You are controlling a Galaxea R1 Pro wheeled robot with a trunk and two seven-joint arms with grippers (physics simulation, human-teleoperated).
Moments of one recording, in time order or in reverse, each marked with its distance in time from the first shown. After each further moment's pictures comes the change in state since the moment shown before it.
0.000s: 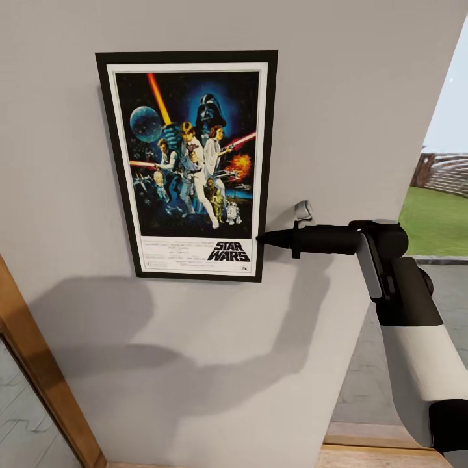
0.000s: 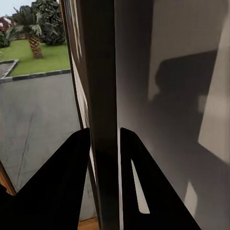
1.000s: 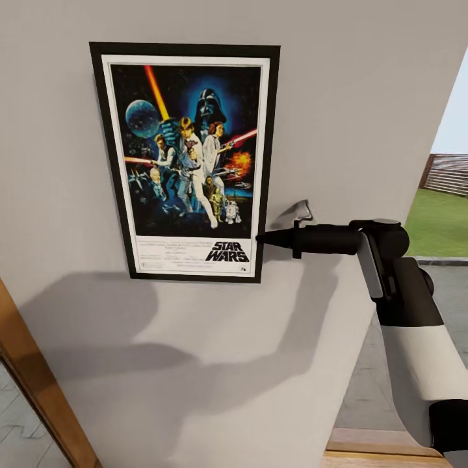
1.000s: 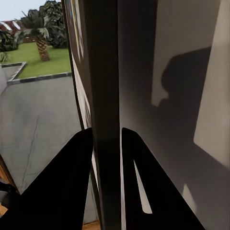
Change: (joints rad) left arm 0.001 0.001 0.000 0.000 0.001 0.000 0.000; right arm 0.000 0.000 0.000 -0.008 -0.021 0.014 0.017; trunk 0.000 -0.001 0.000
